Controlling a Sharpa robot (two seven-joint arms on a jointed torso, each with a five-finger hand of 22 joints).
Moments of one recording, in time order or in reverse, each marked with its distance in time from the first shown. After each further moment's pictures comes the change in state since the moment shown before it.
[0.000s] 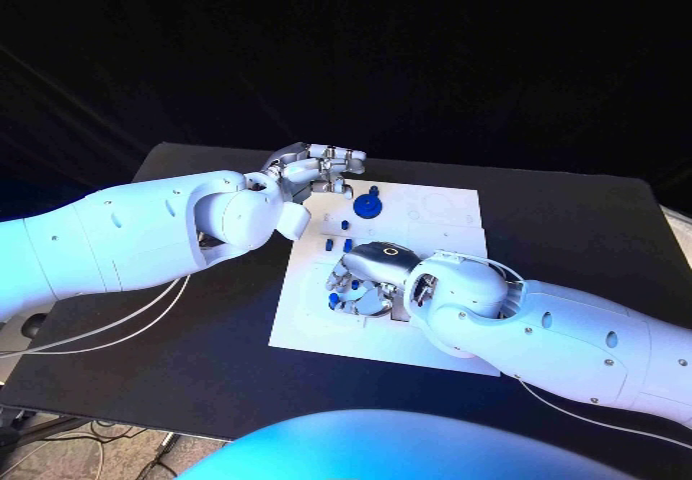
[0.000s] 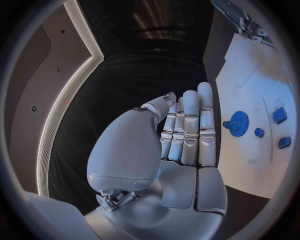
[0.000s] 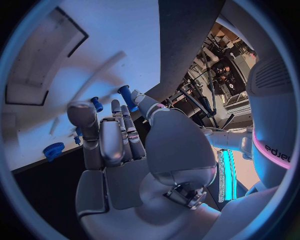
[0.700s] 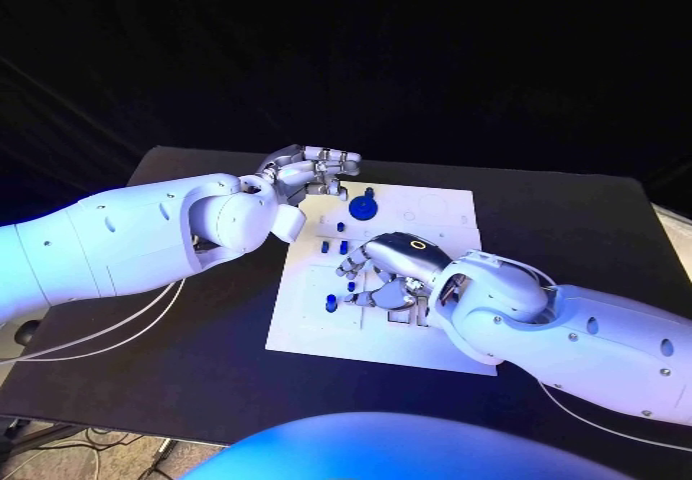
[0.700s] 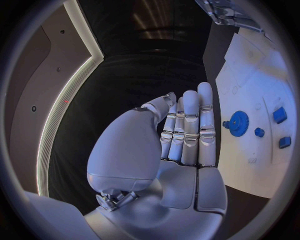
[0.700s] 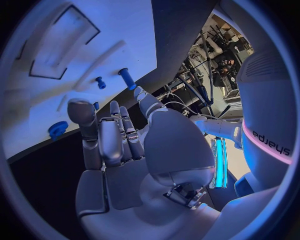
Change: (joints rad) left arm 0.000 0.000 0.000 -0.003 0.000 0.002 -0.002; left_hand 0.000 0.000 0.000 0.000 0.000 0.000 0.000 0.000 0.000 0.000 0.000 0.000 0.000 0.000 0.000 0.000 0.000 0.000 0.000 0.000 0.000 0.000; right arm 0.014 -0.128 0.002 0.112 0.039 -0.143 0.038; right_hand 0.030 0.019 -0.140 0.011 0.048 -0.018 0.002 0.034 -0.007 -0.061 0.000 0.114 0.023 0.000 0.014 0.003 -0.005 0.000 -0.008 0.008 -0.005 -0.007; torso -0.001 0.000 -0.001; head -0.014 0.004
